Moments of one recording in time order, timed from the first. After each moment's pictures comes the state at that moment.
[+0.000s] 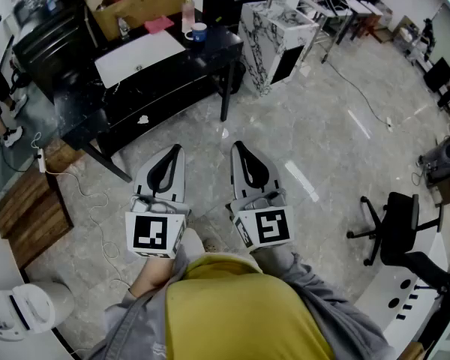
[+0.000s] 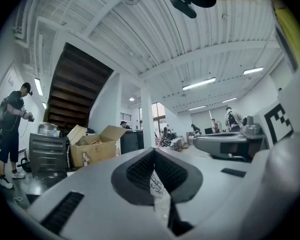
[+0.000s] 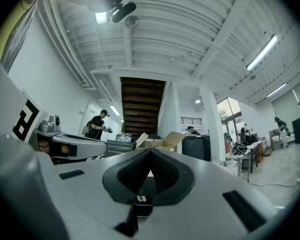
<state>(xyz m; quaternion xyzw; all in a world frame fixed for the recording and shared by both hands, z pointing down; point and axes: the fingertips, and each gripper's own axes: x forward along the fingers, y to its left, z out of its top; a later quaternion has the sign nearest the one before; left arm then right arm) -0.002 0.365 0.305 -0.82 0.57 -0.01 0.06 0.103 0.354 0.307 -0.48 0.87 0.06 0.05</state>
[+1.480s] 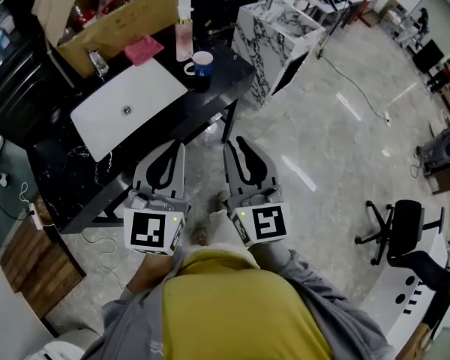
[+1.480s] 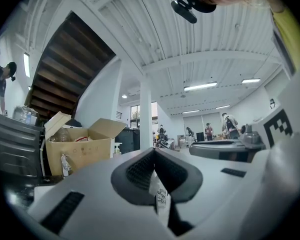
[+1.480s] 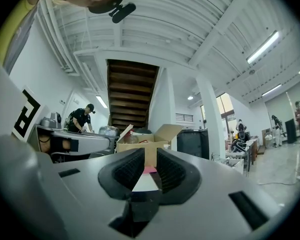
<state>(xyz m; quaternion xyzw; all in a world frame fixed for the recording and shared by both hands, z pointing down) -0.113 0.023 0.324 -0.86 0.51 0.01 0.04 -0.016 0.023 0.335 -0.54 0.84 0.04 0.05</state>
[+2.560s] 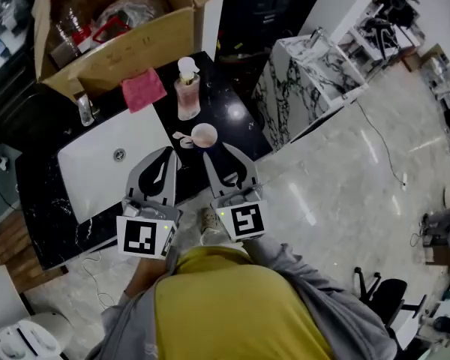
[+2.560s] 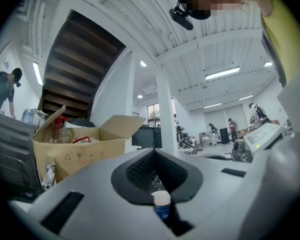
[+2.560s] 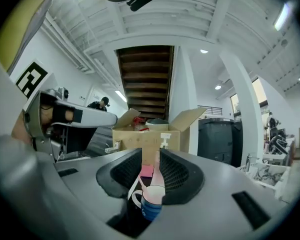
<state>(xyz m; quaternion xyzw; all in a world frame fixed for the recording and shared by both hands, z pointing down) -0.099 -0.273 0.331 -0.80 0.60 0.01 0.05 -0.028 -0.303 0.385 -0.39 0.92 0.06 0.00</state>
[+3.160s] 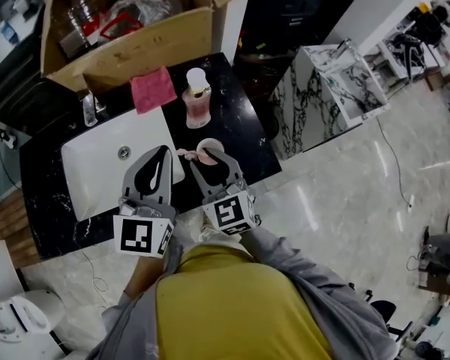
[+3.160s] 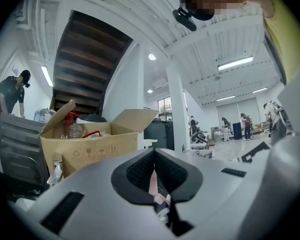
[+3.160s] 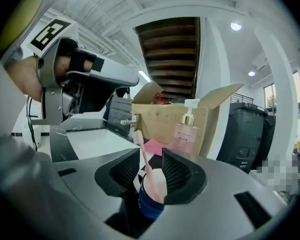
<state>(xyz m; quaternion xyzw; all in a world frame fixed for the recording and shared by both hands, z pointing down) -0.126 -0.328 0.347 -0.75 0.66 -0.02 0.02 -0.082 -0.351 0.469 -0.25 0.95 0.07 -0.15</state>
